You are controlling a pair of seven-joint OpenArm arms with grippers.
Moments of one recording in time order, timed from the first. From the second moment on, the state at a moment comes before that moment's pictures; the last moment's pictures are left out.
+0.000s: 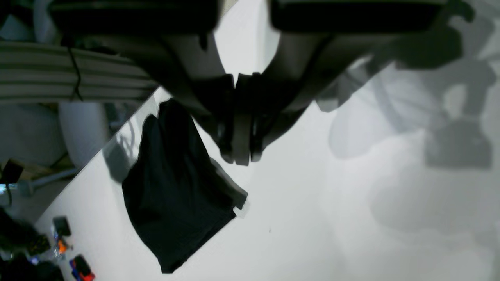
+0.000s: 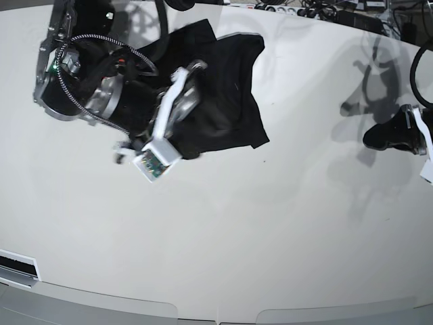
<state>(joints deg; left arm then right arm) 6.3 -36.7 -22.7 85.0 -84.8 -43.9 80.5 -11.5 -0.7 0.3 124.4 33.1 40.4 -69.3</state>
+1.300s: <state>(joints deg) 16.1 -29.2 -29.3 108.0 -53.0 -29.9 57.5 -1.9 7.6 -28.5 94.5 9.4 22.2 -52.8</state>
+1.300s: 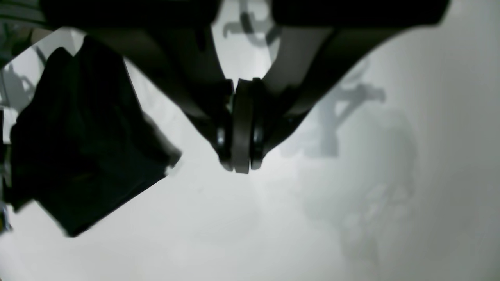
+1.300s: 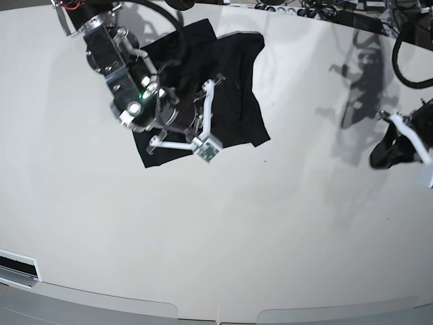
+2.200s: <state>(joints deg) 20.8 -29.2 -30.5 108.0 -55.1 -33.3 58.2 1.0 -6.2 -29.7 94.5 -7.2 8.8 -53.9</state>
